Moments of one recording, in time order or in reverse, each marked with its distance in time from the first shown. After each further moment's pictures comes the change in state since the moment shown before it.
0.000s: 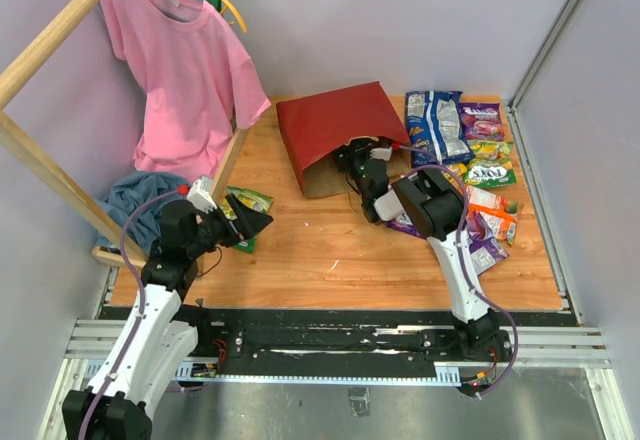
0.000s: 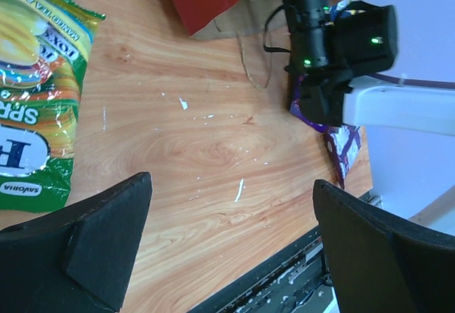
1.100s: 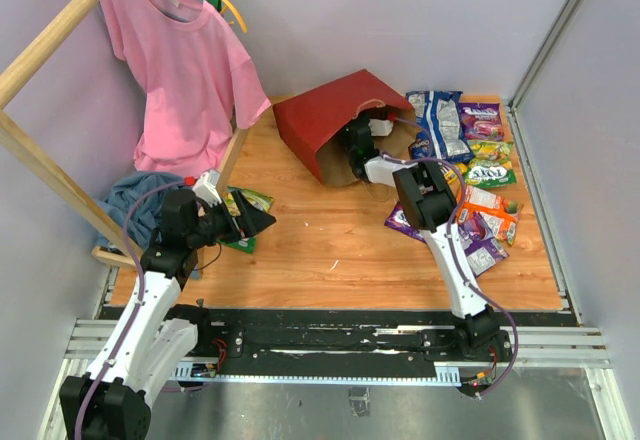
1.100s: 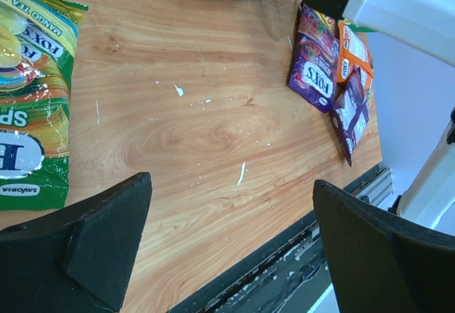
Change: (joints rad) left arm 0.000 0.093 0.102 -0.077 0.068 0.095; right arm -0.056 0.223 0.648 -0.685 0.266 -0.001
